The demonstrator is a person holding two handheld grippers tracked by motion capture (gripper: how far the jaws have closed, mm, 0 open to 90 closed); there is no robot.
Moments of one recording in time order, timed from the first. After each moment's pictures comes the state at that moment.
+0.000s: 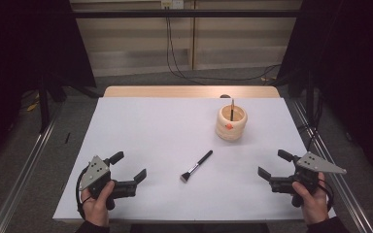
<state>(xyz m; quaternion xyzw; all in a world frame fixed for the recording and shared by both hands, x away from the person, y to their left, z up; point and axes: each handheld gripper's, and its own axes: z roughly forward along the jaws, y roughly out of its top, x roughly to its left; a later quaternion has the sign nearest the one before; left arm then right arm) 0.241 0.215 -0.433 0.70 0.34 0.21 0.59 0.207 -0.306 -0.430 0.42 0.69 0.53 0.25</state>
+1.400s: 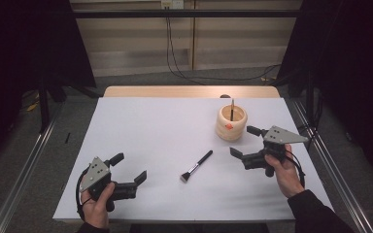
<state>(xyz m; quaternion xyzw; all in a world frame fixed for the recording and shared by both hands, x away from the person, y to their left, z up) 0.237 0.213 -0.433 0.71 0.34 0.21 0.59 0.283 -0.247 -0.410 0.31 0.73 0.56 0.23</state>
